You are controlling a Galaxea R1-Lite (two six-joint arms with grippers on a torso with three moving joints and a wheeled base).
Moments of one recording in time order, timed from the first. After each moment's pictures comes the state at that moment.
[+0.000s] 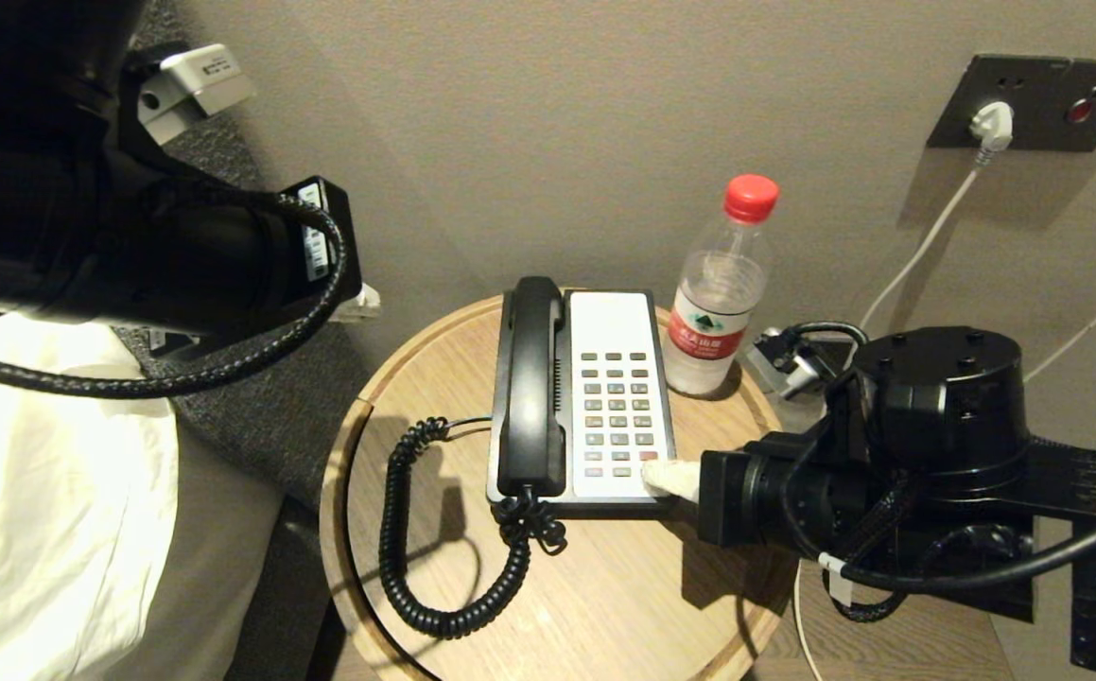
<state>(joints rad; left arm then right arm) -0.71 1.50 -1.68 0.78 0.25 -0.65 0.78 1.62 -0.71 -0.50 0.01 0.53</state>
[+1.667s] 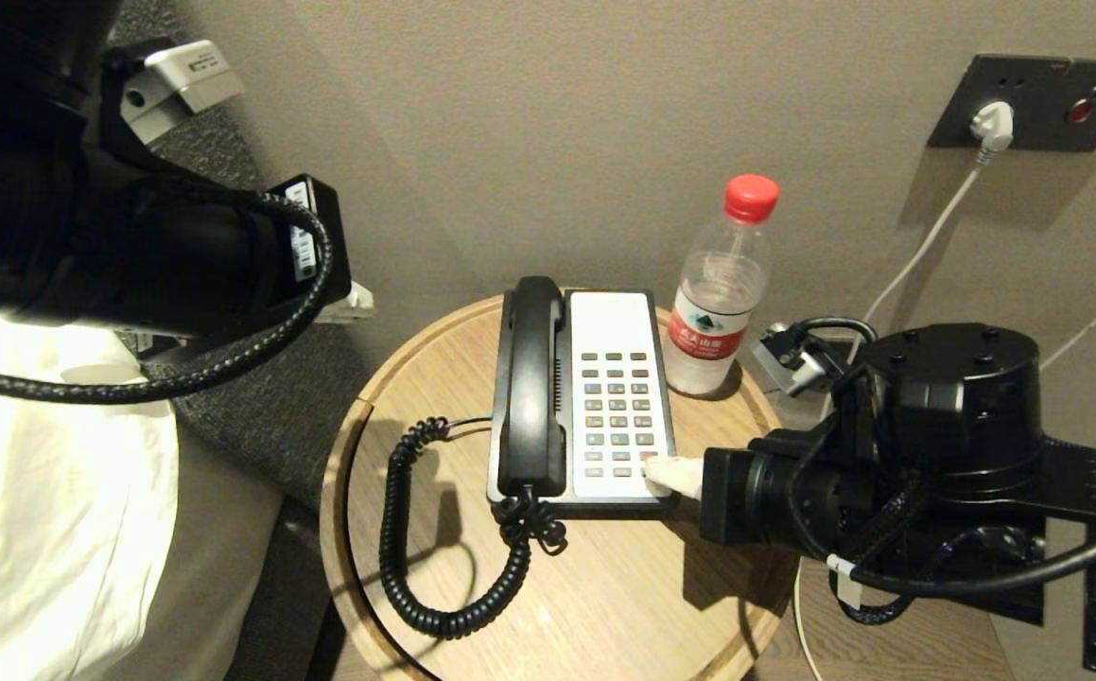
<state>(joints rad) -0.71 1.49 -1.67 0.78 0.25 -0.65 0.79 1.61 -0.71 -0.51 0.00 0.53</state>
